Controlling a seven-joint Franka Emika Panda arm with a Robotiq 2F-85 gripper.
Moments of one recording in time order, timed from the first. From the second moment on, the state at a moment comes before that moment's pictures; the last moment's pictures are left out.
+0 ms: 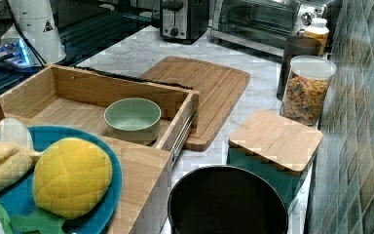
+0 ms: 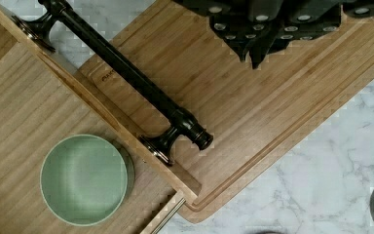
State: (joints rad) arm -0.03 0.06 -0.03 -1.86 -0.04 0.28 -0.11
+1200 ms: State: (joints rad) arm -0.02 0.00 -0.02 -2.05 -0.05 0.44 -0.47
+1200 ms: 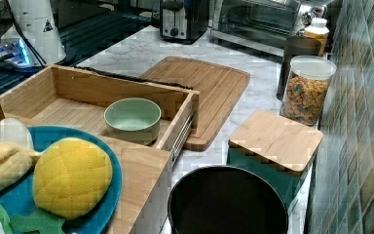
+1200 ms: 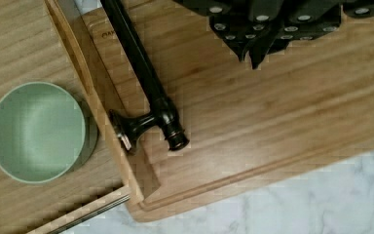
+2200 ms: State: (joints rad) arm 0.05 0.00 0.03 -2.27 -0.22 0.70 -0.54
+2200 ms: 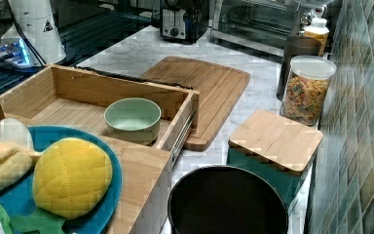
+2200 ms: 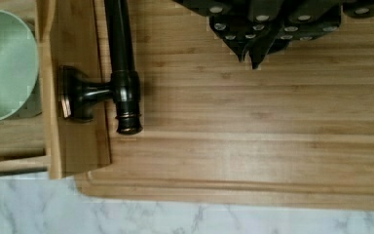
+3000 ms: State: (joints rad) arm 0.04 0.06 0.03 -2.43 -0.27 0.87 -0.54
